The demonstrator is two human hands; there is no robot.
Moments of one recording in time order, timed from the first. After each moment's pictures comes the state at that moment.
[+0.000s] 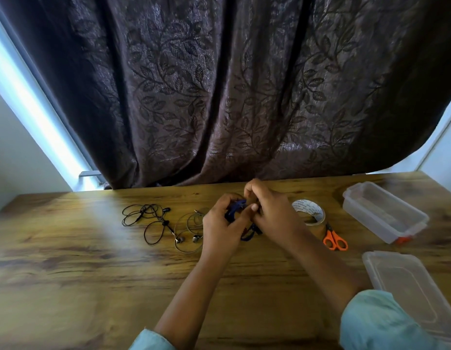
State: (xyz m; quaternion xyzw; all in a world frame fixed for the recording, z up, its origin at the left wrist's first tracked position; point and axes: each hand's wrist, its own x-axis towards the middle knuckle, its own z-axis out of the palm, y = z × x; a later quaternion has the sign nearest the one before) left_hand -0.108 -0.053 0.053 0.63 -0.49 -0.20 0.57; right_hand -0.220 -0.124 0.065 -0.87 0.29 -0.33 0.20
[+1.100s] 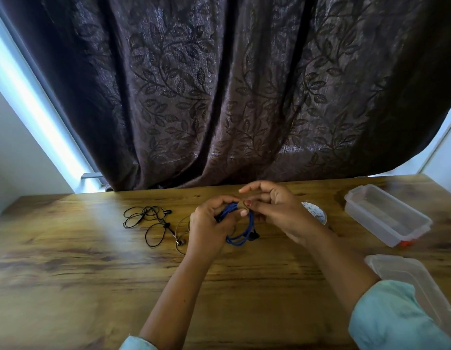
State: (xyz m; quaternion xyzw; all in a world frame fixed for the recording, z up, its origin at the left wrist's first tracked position) left_hand -0.084 -0.046 0.063 0.61 -0.52 -0.21 0.56; right_hand -0.221 -0.130 0.083 -0.66 0.29 -0.31 0.62
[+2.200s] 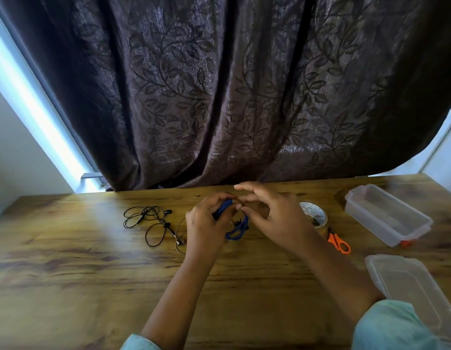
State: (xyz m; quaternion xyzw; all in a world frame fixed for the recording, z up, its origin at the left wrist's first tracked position) left_hand -0.085 -0.045 0.067 0.64 -0.52 -0.10 0.56; right_hand -0.226 -0.113 0.082 -0.86 0.26 -0.37 0.22
